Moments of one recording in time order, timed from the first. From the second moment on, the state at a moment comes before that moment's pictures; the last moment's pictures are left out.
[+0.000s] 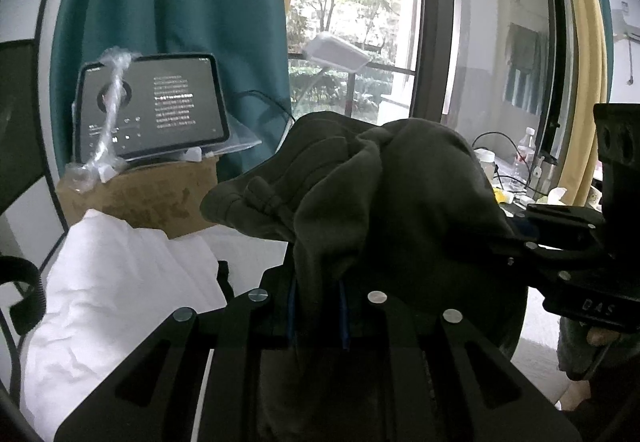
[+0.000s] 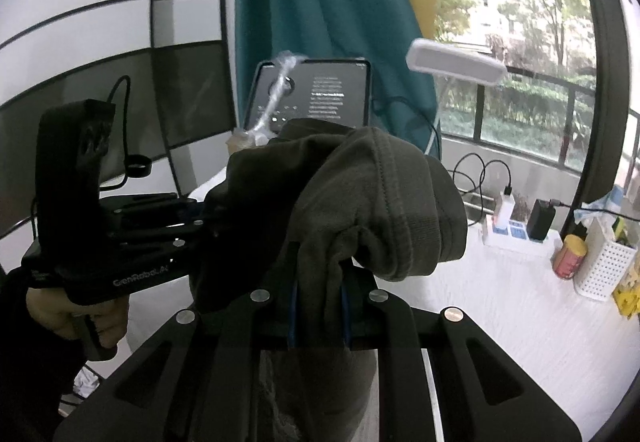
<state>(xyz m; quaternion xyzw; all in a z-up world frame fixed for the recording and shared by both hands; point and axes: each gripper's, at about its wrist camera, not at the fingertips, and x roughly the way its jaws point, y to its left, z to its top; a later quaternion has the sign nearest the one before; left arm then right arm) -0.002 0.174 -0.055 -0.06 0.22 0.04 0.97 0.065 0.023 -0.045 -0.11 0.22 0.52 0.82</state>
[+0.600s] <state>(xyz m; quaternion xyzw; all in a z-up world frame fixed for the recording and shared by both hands) 0.043 0.195 -0.094 -0.07 0.29 0.03 0.95 0.120 0.051 -0.094 -0.10 0.29 0.51 0.81</state>
